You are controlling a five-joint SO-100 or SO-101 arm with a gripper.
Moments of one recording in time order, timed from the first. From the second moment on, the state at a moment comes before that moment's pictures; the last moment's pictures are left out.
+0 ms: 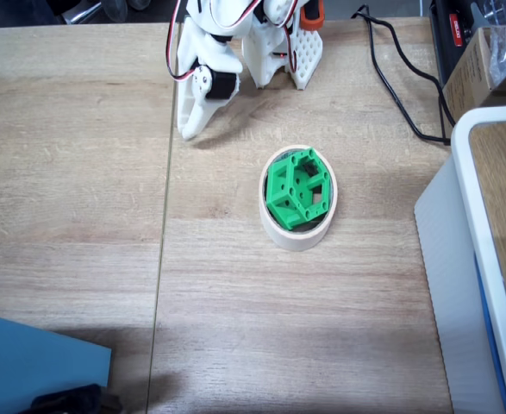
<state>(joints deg) 43.5 186.4 184.7 52.7 -95.1</state>
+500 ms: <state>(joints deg) 43.5 186.9 184.7 64.1 -95.1</state>
